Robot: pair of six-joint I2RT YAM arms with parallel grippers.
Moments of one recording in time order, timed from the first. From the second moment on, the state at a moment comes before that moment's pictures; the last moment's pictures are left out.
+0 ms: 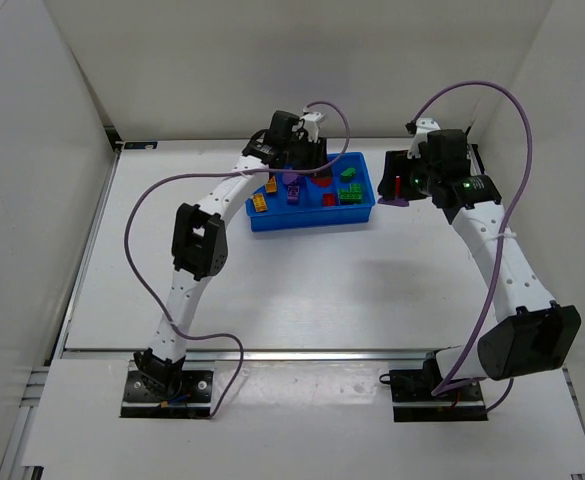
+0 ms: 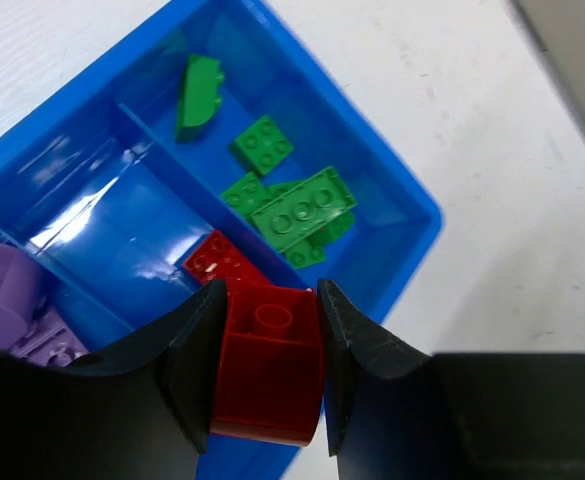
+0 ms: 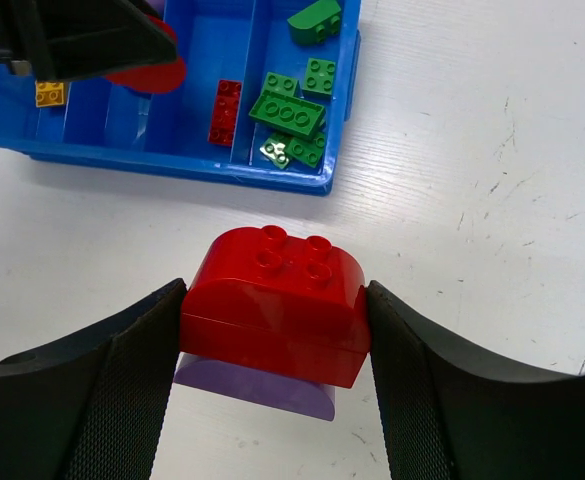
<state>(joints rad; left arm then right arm) -0.50 2.43 2.33 -0.47 0.48 -0.19 0.23 1.38 1.40 -0.66 -0.13 0.07</state>
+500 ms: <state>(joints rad) -0.50 2.55 2.43 -0.49 0.39 -0.12 0.22 1.45 1.42 -0.66 -0.16 0.09</state>
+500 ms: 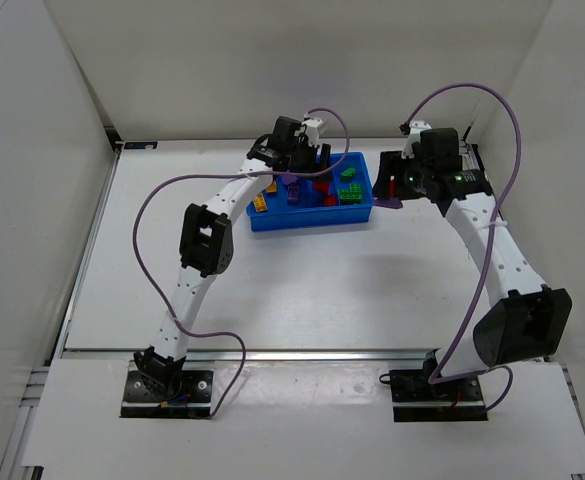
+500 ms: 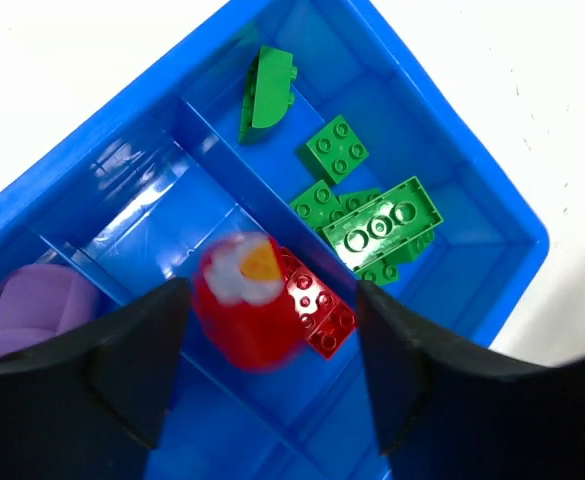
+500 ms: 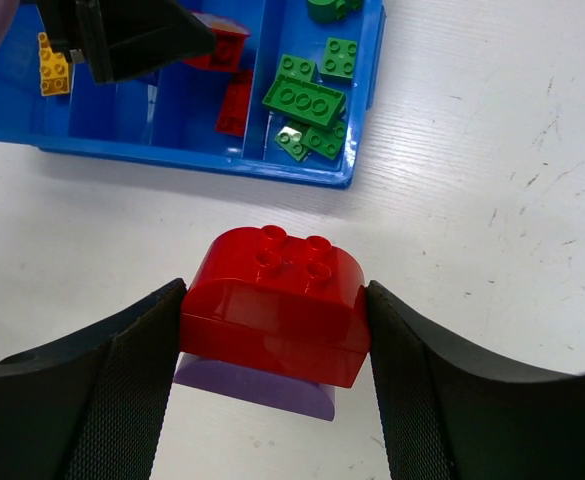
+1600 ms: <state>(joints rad) -0.46 1.91 1.62 0.16 0.94 -0.68 0.26 1.60 1.55 -0.54 -0.22 0.67</state>
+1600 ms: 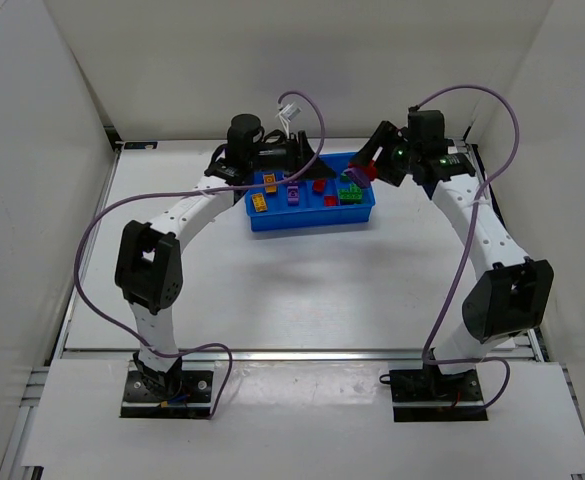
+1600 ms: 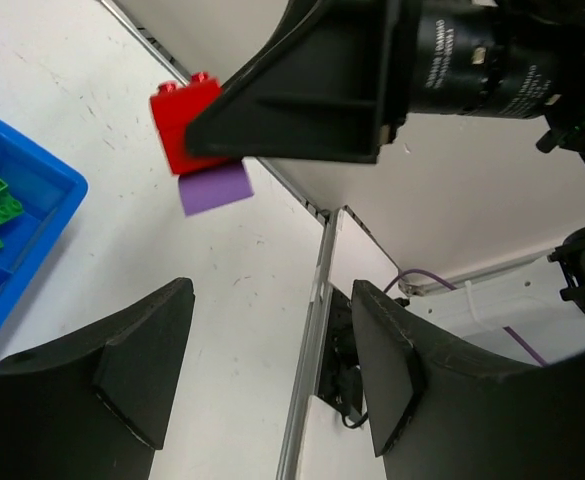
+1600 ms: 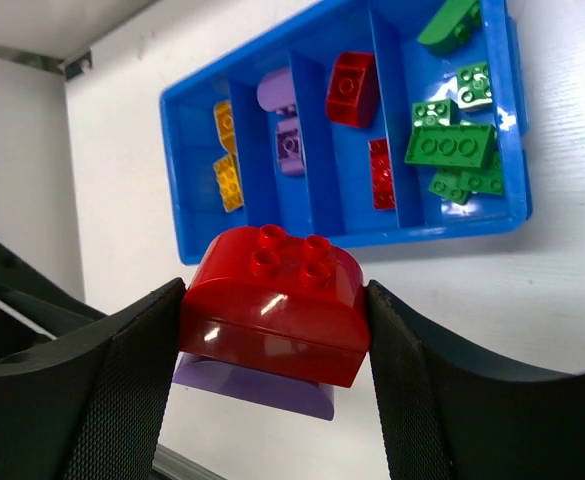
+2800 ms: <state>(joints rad) -0.52 1.93 1.65 0.12 0.75 -0.56 0.28 1.63 1.57 -0.53 -0.28 0.84</state>
